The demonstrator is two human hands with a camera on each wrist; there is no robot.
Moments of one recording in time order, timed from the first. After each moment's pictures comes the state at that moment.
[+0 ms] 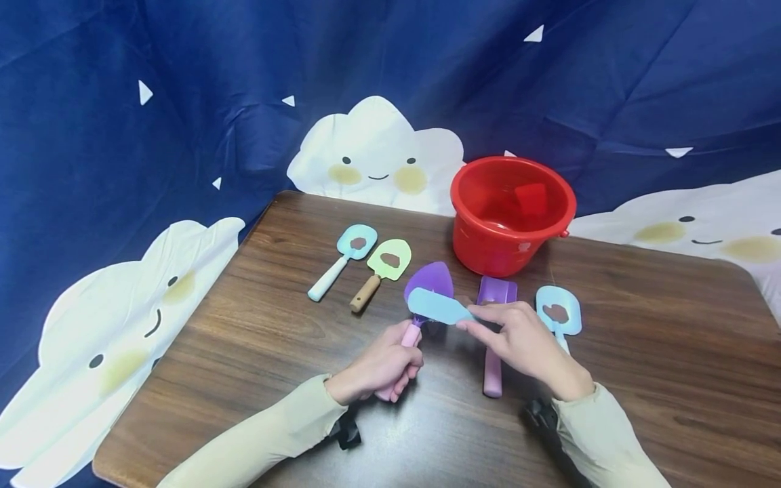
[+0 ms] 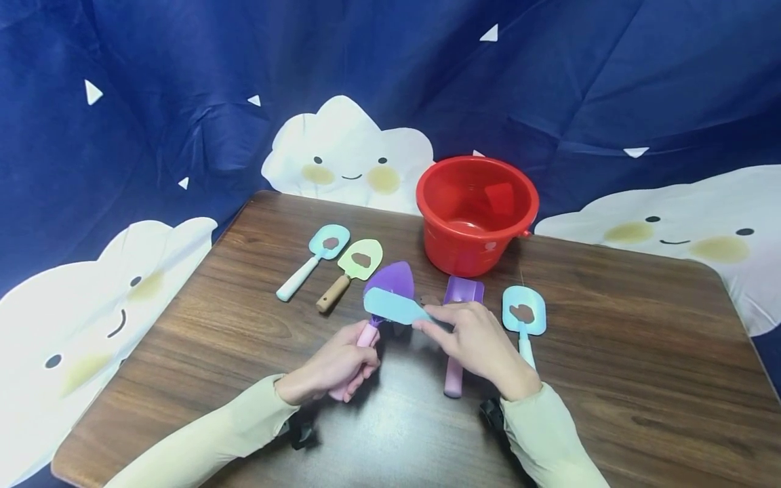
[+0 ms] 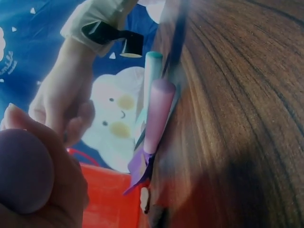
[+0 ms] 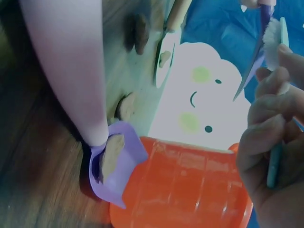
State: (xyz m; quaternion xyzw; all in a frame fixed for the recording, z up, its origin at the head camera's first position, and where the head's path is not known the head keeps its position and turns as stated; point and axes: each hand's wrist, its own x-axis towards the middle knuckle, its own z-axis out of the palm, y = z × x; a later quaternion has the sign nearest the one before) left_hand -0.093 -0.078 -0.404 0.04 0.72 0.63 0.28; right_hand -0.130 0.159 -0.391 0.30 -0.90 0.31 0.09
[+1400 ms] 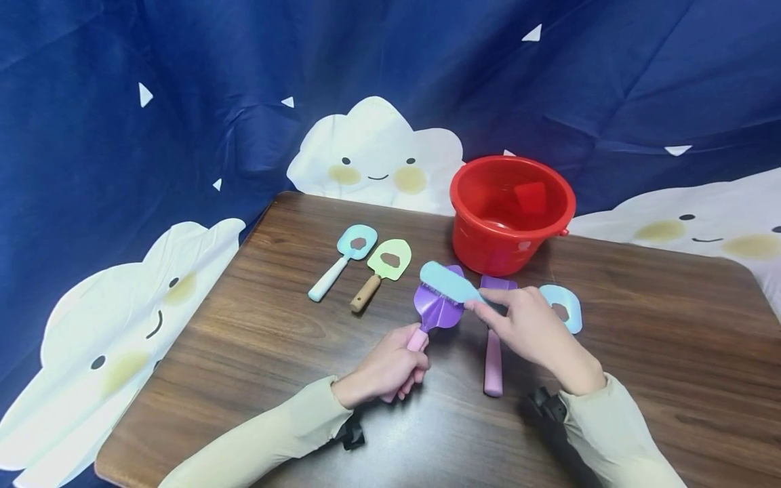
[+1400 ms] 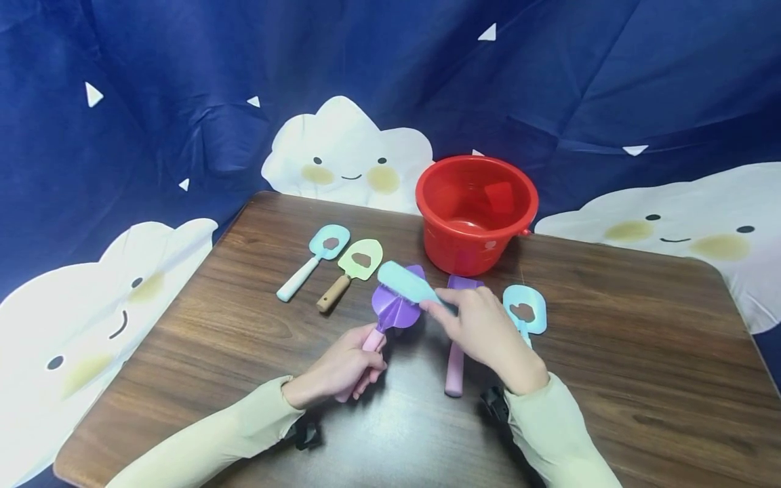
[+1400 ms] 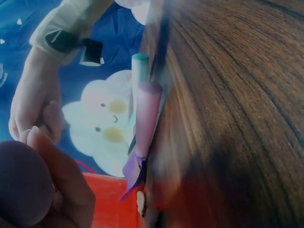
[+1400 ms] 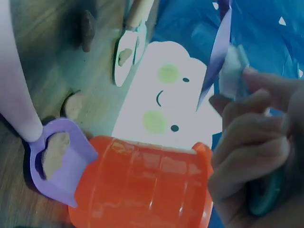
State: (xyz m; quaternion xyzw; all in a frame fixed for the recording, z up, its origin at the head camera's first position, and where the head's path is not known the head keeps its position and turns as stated) left_hand -0.091 -0.070 -0.405 0.06 0.77 0.58 0.25; right_hand -0.134 0.157 -0.358 0.20 -0.94 0.27 0.02
